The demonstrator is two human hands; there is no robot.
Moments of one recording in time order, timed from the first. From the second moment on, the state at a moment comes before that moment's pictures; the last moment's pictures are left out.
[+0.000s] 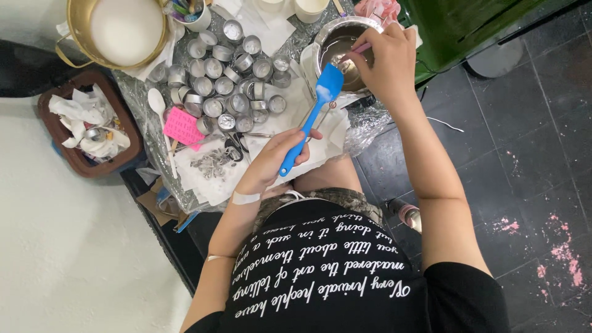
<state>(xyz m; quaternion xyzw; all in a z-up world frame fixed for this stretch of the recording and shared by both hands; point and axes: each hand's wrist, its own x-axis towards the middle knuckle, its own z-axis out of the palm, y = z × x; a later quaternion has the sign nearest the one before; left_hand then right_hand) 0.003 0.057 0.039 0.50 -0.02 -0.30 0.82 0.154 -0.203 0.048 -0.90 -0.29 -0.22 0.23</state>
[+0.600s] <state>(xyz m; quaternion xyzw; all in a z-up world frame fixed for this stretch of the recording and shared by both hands) 0.004 0.059 0.034 0.51 -0.03 -0.29 0.81 0.139 -0.220 0.052 -0.92 -0.25 -0.21 0.22</state>
